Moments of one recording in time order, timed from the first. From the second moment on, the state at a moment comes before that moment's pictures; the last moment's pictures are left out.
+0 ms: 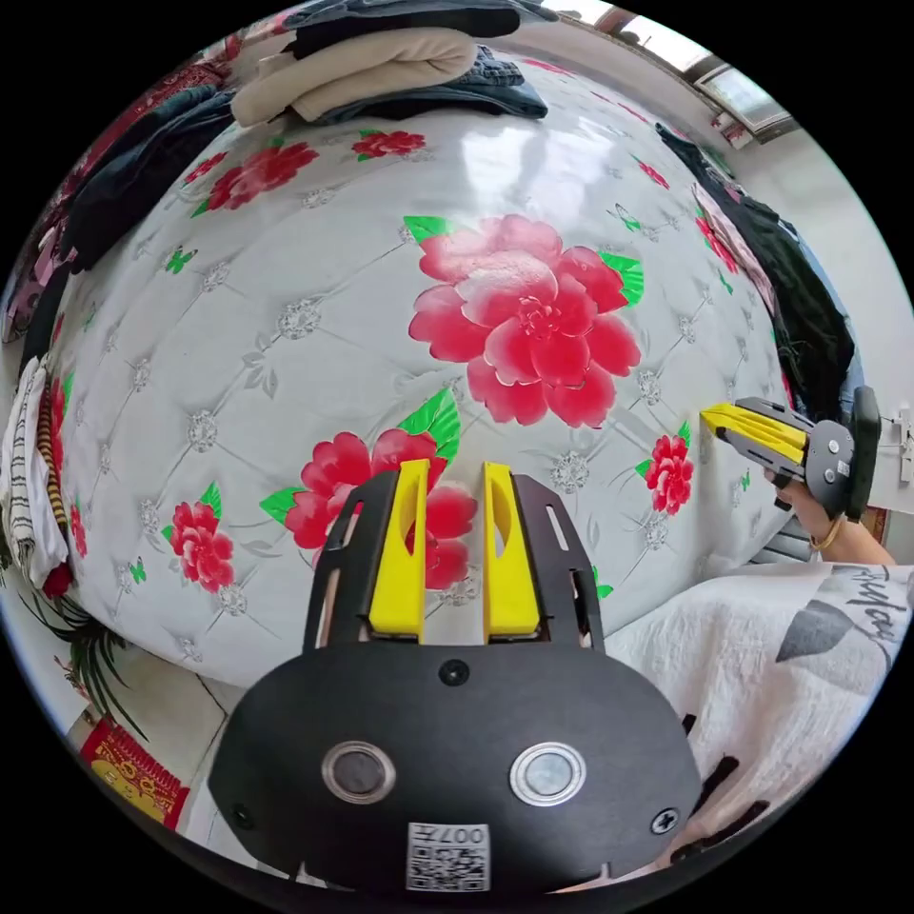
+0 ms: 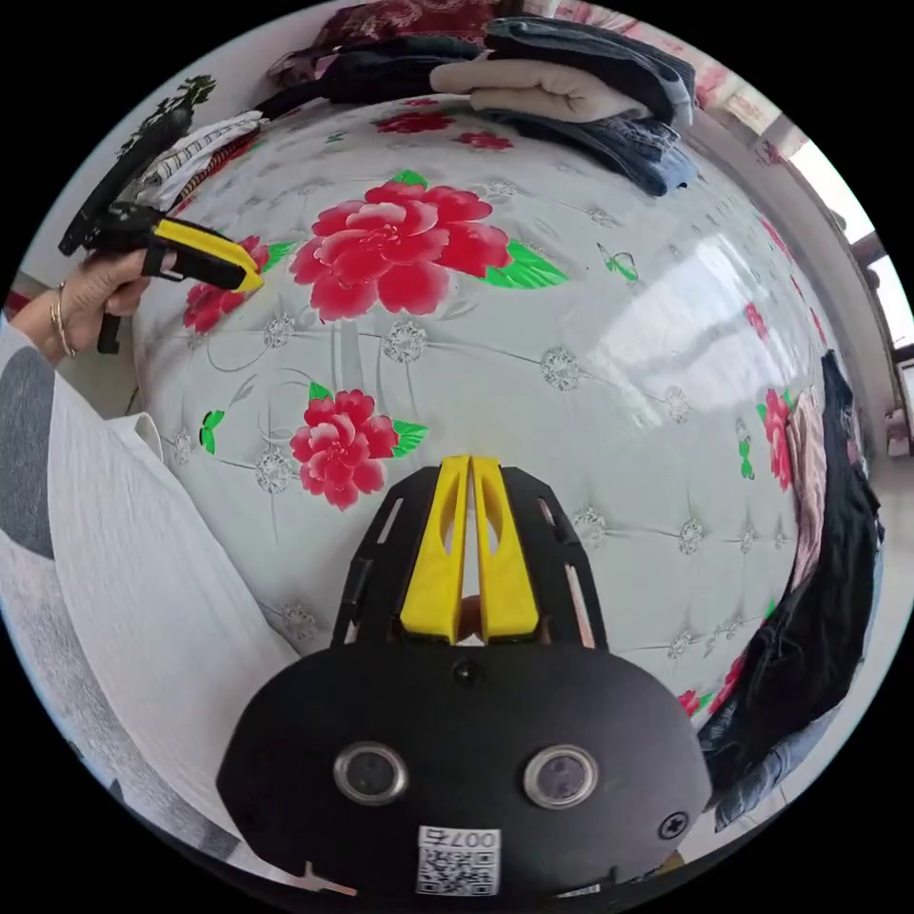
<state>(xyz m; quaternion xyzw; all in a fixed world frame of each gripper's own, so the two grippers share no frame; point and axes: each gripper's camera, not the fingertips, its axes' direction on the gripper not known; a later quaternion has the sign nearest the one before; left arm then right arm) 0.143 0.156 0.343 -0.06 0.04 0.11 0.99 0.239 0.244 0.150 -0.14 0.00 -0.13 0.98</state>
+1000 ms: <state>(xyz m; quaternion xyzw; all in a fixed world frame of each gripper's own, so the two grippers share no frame) 0.179 0.159 0.313 0.05 0.19 0.16 0.97 0.472 0.322 -0.050 0.07 0.07 0.07 0.99</state>
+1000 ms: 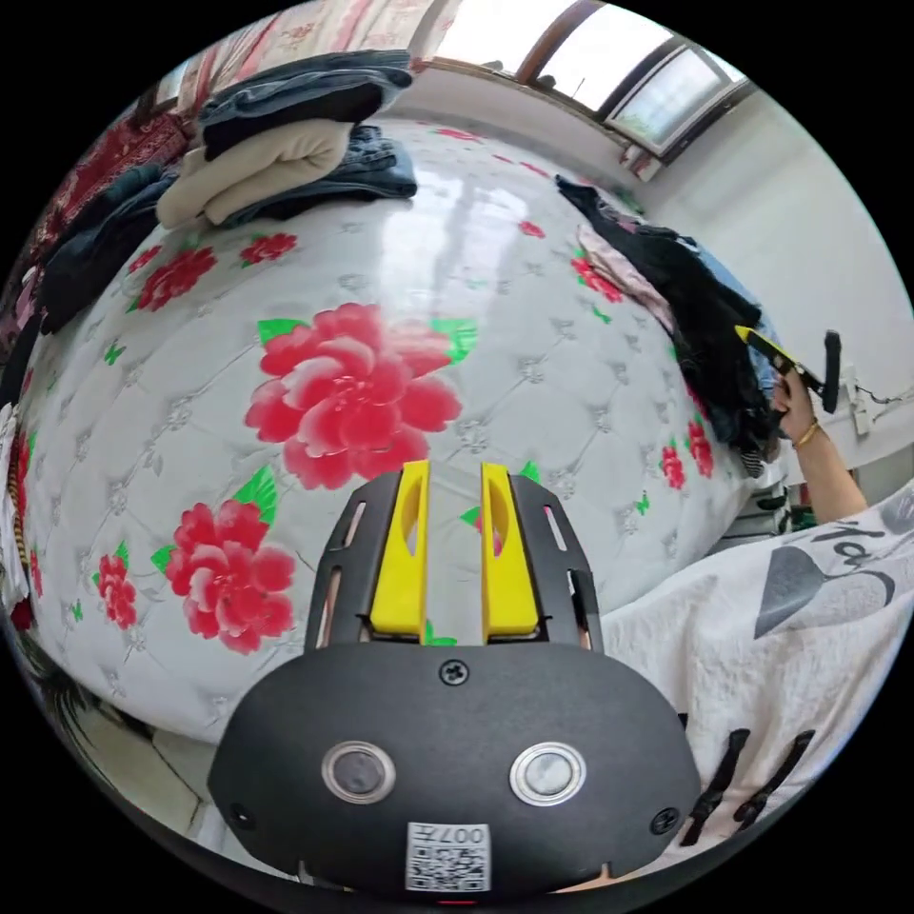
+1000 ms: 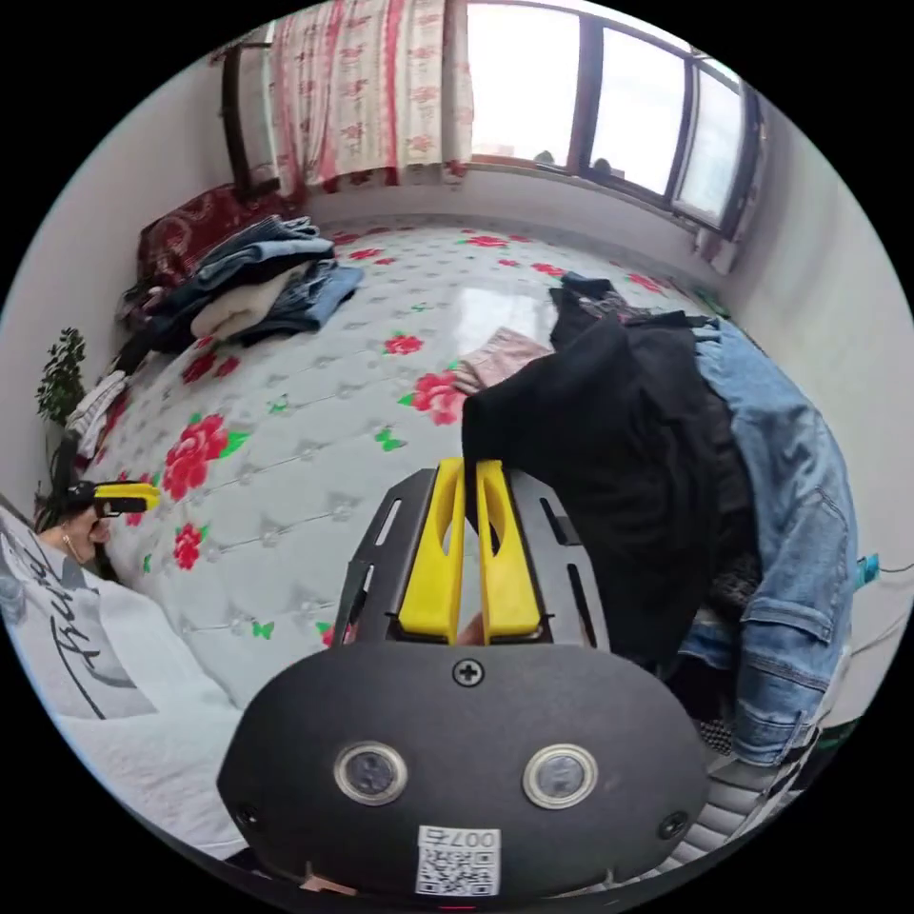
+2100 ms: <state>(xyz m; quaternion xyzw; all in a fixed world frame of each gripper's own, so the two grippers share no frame) 0.202 0.236 0.332 0.05 0.22 0.30 0.93 0.289 0.340 0.081 -0.14 -0.03 -0.05 0.99</state>
